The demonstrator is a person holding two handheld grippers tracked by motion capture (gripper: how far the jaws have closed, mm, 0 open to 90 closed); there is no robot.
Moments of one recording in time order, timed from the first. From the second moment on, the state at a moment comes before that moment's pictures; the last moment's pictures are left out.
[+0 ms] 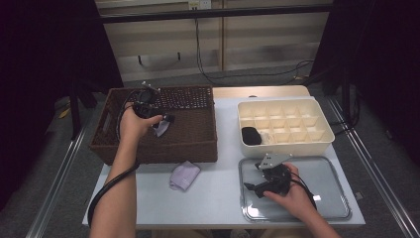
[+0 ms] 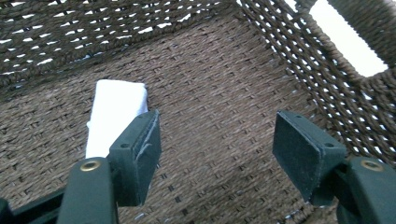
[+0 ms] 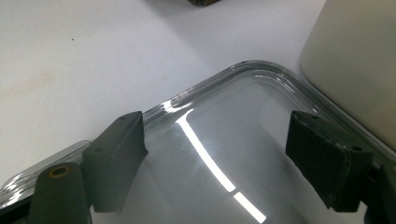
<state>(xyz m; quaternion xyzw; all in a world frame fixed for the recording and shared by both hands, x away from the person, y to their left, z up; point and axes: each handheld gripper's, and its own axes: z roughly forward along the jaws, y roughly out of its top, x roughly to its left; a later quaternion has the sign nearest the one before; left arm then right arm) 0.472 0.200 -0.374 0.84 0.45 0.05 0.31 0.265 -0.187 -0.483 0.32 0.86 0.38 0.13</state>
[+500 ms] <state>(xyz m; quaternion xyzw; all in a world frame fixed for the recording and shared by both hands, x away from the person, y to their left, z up) 0.485 0.204 -0.398 0.83 0.47 0.06 0.29 0.265 -0.187 -0.483 0.32 0.86 0.38 0.13</state>
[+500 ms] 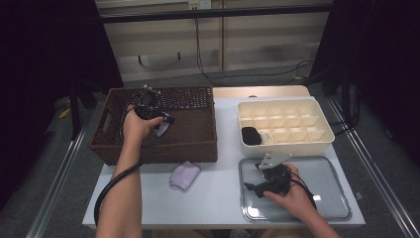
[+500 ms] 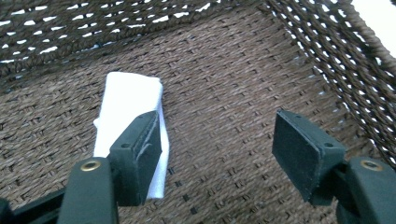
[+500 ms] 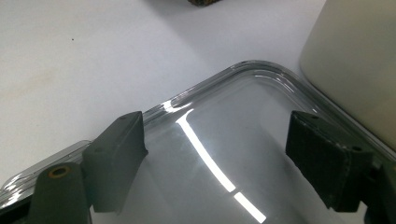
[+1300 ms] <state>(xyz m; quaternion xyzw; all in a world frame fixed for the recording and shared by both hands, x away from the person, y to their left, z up) 0.494 0.226 -0.416 0.81 0.51 0.08 0.28 0.265 -0.187 -0.483 0.32 0.86 0.38 0.13</state>
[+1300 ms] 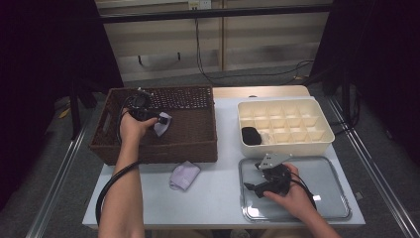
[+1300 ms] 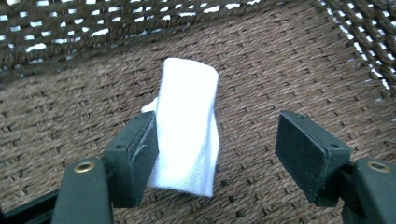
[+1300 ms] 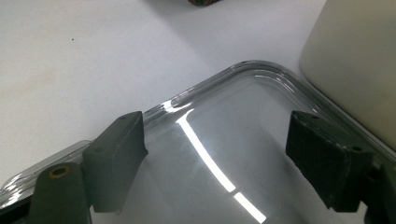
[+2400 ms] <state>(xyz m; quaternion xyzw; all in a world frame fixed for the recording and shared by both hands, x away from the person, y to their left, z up) 0.491 0.226 -0.406 0.80 0.54 0.04 0.27 0.265 -0.187 -0.483 0.32 0.86 0.38 0.13</state>
